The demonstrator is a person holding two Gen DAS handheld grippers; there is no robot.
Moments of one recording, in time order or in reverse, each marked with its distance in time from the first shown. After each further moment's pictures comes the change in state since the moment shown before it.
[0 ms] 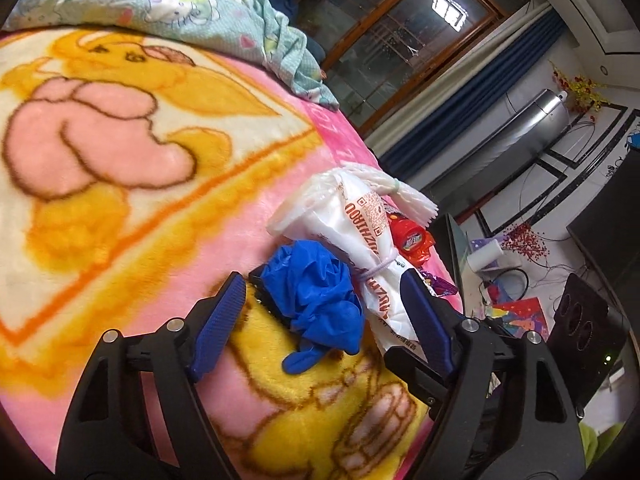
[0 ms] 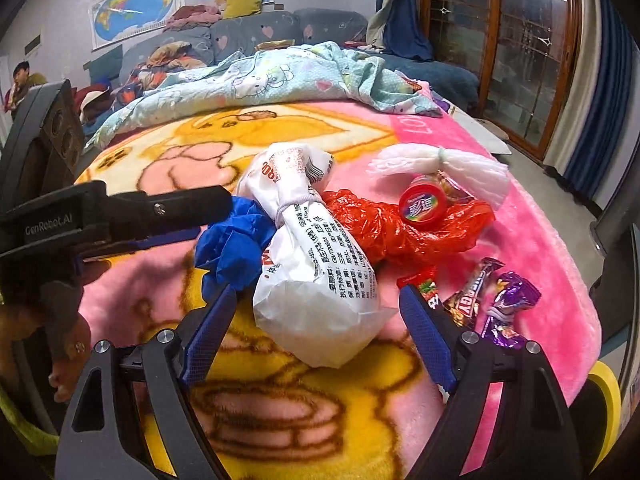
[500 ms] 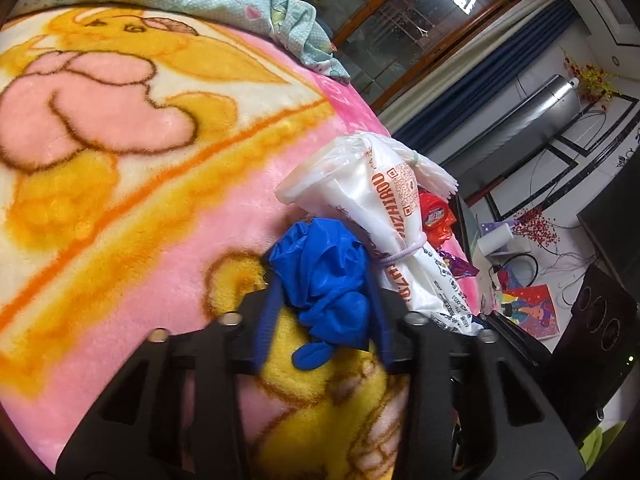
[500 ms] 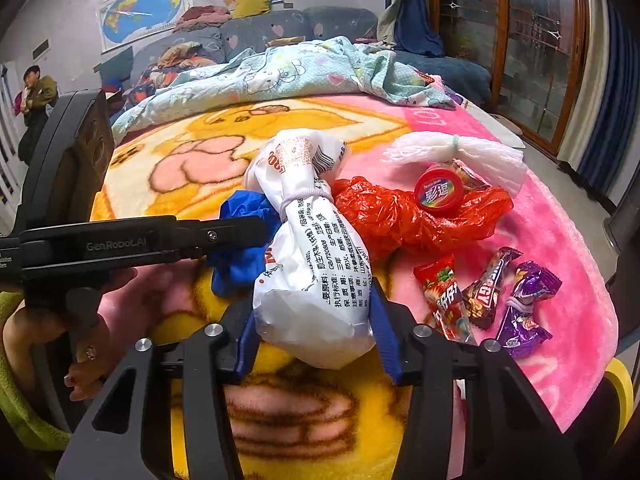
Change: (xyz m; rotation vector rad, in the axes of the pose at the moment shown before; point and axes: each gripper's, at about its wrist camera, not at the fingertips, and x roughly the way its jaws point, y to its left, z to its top) left arm 0.015 0.005 -0.009 0.003 0.071 0.031; right arm 0.002 0.000 -0.007 0.002 0.008 0.058
